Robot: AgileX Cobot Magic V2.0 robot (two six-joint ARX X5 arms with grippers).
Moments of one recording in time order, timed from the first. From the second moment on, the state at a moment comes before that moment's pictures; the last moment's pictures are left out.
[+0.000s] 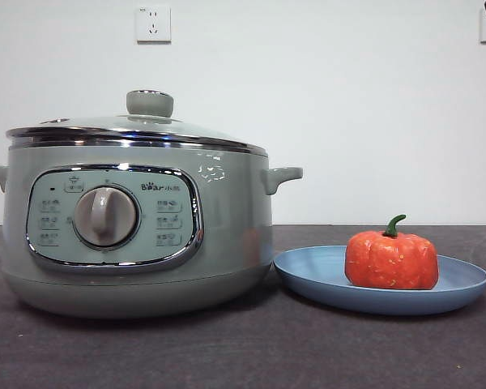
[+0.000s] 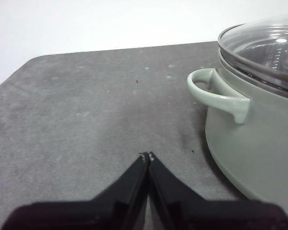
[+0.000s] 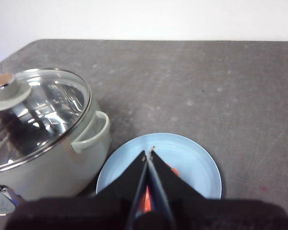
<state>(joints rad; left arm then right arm) -0.01 0.00 0.02 -0.19 0.00 0.05 0.65 0.50 0.63 -0.45 0.27 0.18</state>
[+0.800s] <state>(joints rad) -0.01 0.00 0.02 -0.19 0.00 0.05 0.26 0.20 0.32 -0.25 0.10 -0.01</state>
